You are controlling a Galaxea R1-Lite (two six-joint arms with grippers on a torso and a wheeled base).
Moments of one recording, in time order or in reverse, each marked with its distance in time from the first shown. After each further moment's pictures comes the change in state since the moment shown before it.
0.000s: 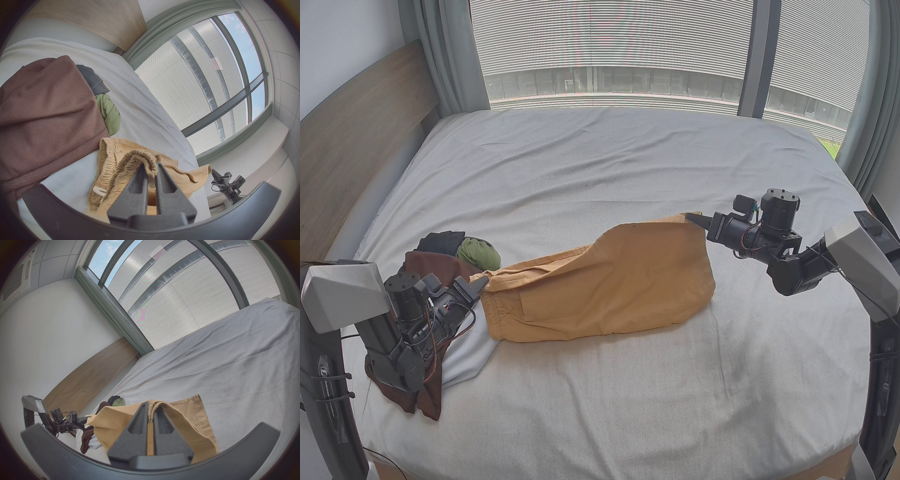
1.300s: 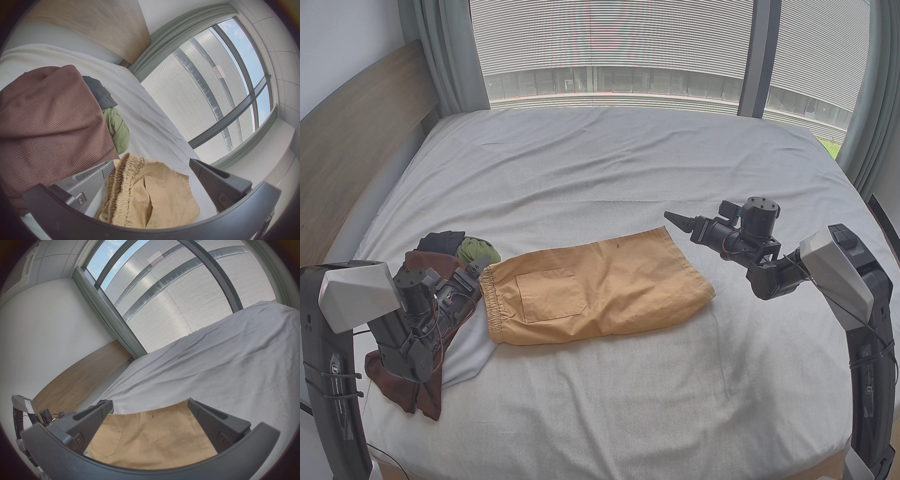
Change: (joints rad) left arm 0.012 0.087 -0.133 -0.001 0.130 -0.003; right arm 0.028 0.159 -0.187 -0.008 -0.124 -0.001
